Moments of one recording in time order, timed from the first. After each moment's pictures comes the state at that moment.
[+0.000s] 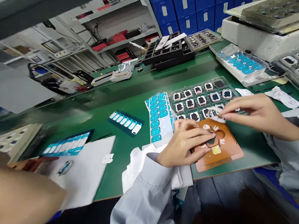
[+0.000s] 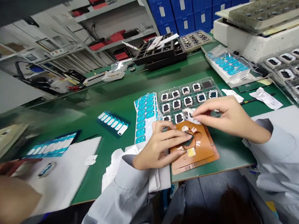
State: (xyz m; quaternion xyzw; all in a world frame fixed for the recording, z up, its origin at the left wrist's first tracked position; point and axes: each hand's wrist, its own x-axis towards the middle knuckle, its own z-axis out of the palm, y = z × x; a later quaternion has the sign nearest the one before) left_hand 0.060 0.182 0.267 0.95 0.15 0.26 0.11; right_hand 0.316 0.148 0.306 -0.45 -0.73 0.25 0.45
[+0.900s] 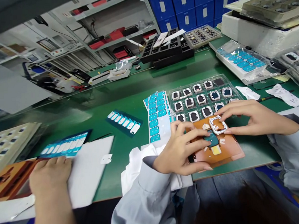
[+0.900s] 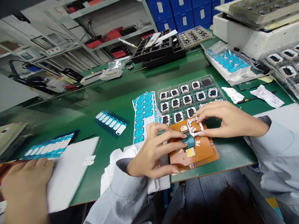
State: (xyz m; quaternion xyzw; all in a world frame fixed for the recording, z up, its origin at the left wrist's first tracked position) left_hand 0.051 0.176 0.272 0.96 0.13 0.23 0.11; right_hand 0.336 0.159 0.282 -0.37 -0.86 0.18 0.31
